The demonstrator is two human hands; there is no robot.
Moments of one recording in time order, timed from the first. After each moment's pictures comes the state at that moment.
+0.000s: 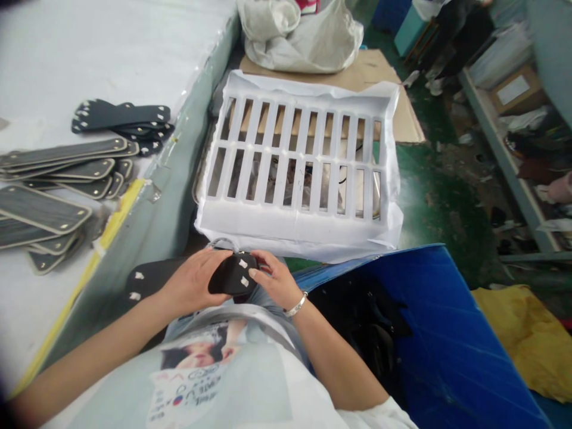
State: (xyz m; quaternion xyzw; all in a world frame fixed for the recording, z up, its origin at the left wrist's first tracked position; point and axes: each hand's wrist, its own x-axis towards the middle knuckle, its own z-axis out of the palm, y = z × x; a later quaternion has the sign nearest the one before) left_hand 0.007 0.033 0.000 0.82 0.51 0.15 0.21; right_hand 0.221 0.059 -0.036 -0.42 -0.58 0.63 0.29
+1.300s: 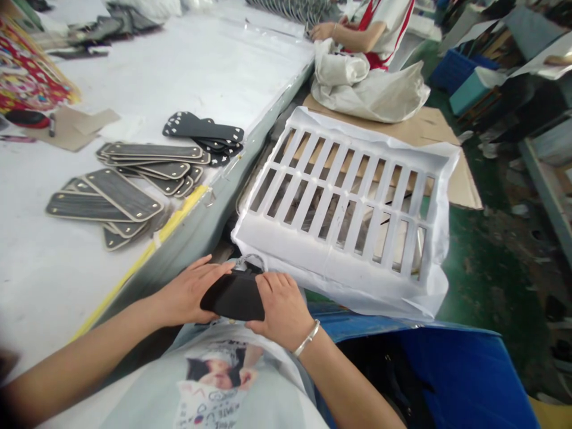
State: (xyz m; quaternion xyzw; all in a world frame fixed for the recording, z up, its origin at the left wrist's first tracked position) left_hand -0.084 0.009 -0.003 0.80 0.55 0.13 0.22; right_hand 0.144 0.076 0.020 -0.32 -0.93 0.20 0.00
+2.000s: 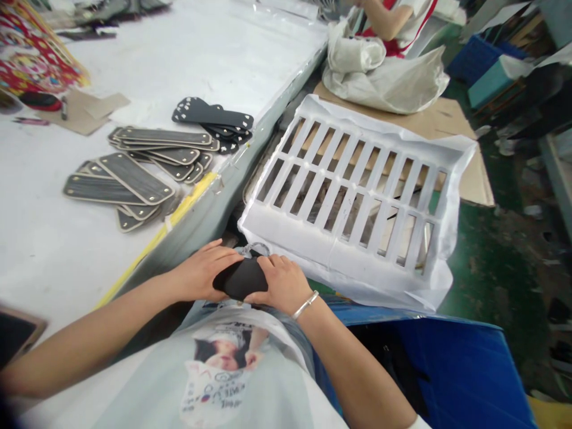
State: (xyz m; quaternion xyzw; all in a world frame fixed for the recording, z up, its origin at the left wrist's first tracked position) left_hand -0.085 0.012 -0.002 0.81 0.54 0.12 0.21; right_hand 0.130 0.085 0.017 -0.30 -0.93 0.19 -0.05
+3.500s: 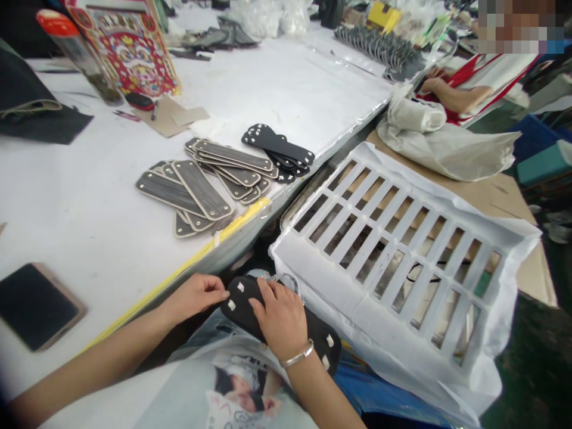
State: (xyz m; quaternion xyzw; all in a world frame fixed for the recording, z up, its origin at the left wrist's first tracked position) left_hand -0.153 -0.041 -0.022 0.31 0.70 0.34 0.54; right_hand 0.034 0.063 0.002 -0.31 -0.94 0.14 -0.03
